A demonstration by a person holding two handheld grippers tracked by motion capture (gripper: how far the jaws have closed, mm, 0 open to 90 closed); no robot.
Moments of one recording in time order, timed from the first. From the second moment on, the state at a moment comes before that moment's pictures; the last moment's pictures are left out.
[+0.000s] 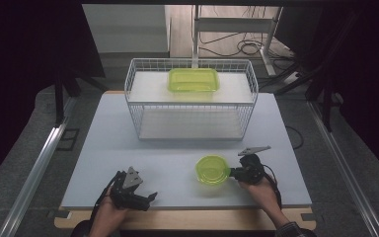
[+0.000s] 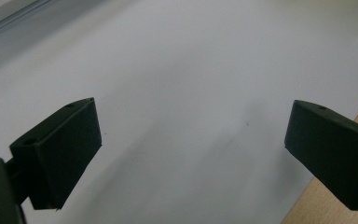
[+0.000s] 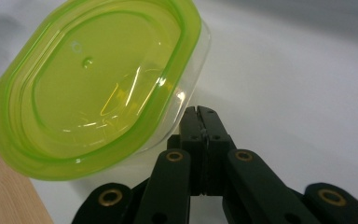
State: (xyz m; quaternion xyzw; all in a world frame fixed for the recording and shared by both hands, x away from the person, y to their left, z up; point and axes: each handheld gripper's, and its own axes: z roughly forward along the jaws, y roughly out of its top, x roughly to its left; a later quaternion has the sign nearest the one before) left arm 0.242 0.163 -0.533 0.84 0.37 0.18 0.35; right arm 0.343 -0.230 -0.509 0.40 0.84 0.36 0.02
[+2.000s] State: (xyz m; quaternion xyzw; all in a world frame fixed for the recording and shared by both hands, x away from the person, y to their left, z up) left arm 0.234 0.162 -0.525 0.84 0.36 0.20 0.36; right arm 0.320 -0.213 -0.479 0.33 0.85 0.39 0.14
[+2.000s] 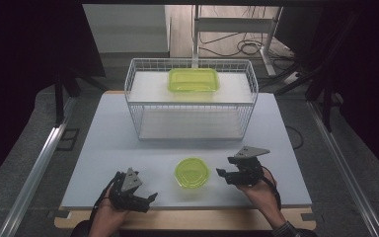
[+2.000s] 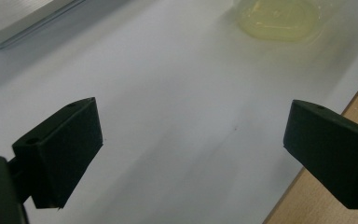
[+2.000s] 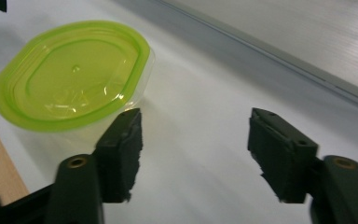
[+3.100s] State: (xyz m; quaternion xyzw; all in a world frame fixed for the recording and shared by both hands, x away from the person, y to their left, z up) left arm 0.236 0.161 -0.527 0.84 0.36 0.19 0.36; right arm 0.323 -0.211 -0.488 0.36 0.84 0.40 0.04
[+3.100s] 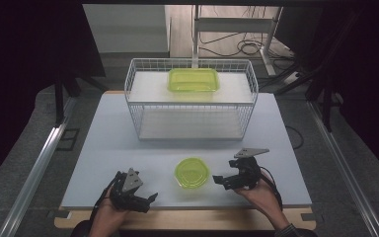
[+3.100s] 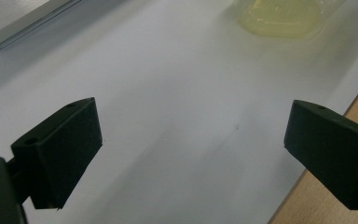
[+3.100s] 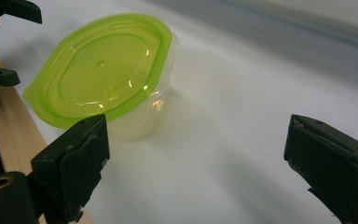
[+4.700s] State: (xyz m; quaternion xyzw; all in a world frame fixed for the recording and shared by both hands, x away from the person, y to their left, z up) left arm 0.236 0.158 -0.529 0.84 0.36 0.20 0.35; right arm 0.382 -0.181 -0.489 0.41 0.78 0.43 -0.20
